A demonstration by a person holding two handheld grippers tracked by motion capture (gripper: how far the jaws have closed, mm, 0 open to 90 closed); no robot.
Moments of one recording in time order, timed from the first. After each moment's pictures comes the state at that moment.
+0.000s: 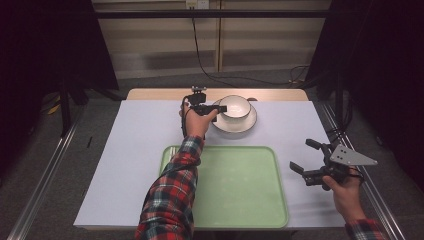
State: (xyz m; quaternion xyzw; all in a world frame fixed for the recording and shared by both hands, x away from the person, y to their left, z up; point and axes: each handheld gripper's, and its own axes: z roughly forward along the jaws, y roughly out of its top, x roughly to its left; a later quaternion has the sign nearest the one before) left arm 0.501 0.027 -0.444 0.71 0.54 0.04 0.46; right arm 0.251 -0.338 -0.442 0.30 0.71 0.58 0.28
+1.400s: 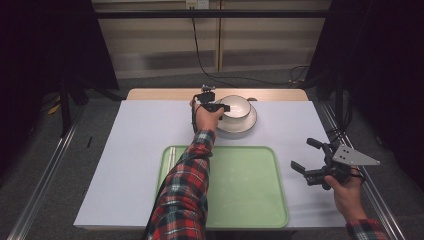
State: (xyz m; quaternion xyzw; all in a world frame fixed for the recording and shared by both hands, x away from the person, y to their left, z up) left arm 0.522 -0.003 -0.460 0.71 0.55 0.02 0.43; right arm 0.250 -0.340 -0.440 0.29 0.70 0.59 0.28
